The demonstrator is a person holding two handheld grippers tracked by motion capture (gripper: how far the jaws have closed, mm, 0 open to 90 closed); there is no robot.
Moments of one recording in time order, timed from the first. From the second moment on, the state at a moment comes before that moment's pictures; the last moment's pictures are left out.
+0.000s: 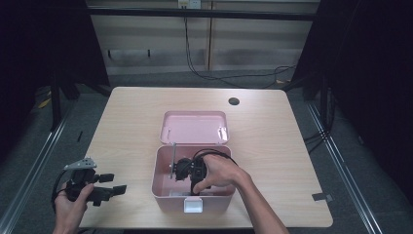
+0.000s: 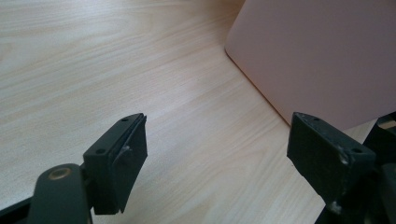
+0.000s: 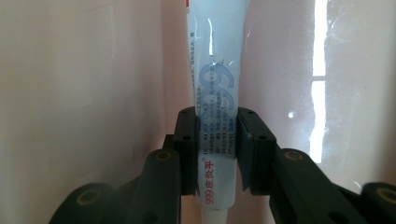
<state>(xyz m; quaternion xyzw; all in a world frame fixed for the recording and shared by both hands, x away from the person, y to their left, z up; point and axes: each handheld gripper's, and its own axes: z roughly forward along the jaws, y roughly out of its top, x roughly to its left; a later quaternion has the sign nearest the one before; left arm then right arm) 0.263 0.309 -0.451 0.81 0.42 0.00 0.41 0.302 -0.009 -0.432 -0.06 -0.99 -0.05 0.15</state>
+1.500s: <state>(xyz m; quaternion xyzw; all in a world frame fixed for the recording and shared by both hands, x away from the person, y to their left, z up) 0.263 0.310 -0.451 0.81 0.42 0.00 0.41 0.297 -0.002 -0.453 -0.05 -0.98 -0.02 0.17</state>
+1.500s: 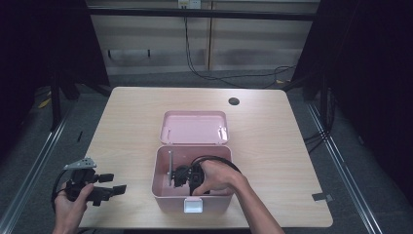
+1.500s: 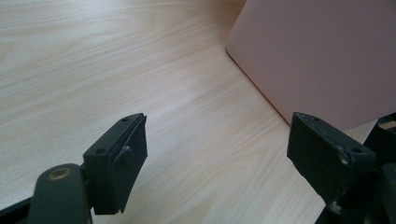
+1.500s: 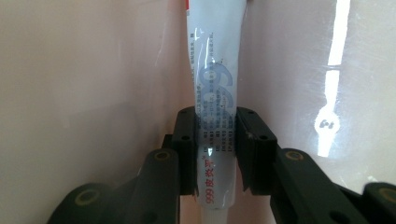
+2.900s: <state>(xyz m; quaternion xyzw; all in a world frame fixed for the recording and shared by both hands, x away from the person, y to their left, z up) 0.263 0.310 -0.451 0.81 0.42 0.01 0.41 0.299 -0.032 -0.410 -0.09 -0.99 -0.05 0.11</state>
